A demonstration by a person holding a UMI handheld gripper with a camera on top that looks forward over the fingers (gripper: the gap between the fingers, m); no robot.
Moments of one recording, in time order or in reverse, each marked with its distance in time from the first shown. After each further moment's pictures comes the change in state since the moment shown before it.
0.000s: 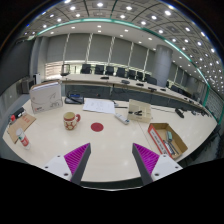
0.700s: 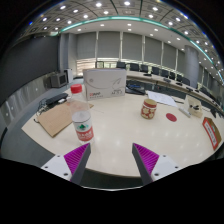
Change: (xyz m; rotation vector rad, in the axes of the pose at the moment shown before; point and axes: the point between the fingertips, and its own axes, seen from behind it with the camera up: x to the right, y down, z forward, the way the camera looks) arm -0.392 0.088 -0.003 -0.004 -0.327 -0.062
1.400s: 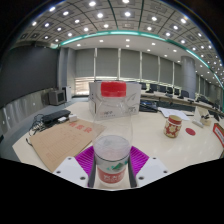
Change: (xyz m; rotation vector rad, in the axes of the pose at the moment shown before) arm -0.101 -0.068 0.138 0.229 0.032 0.022
